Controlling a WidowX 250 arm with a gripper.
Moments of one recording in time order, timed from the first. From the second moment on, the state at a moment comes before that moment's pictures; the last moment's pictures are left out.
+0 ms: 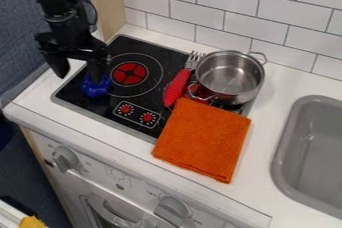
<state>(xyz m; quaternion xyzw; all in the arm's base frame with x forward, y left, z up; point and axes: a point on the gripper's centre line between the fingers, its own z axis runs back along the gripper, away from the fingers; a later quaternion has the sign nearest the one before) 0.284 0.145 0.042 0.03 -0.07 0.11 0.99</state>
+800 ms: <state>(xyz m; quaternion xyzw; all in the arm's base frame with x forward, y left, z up) 0.306 0.130 0.019 0.04 -0.03 0.09 0.99</state>
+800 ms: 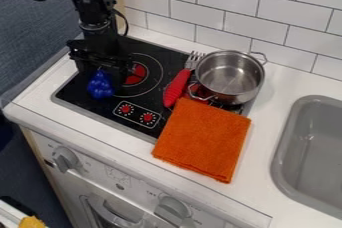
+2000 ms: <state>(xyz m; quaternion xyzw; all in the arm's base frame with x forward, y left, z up) 0.410 -0.038 0.063 -0.01 -0.04 -0.10 0.99</state>
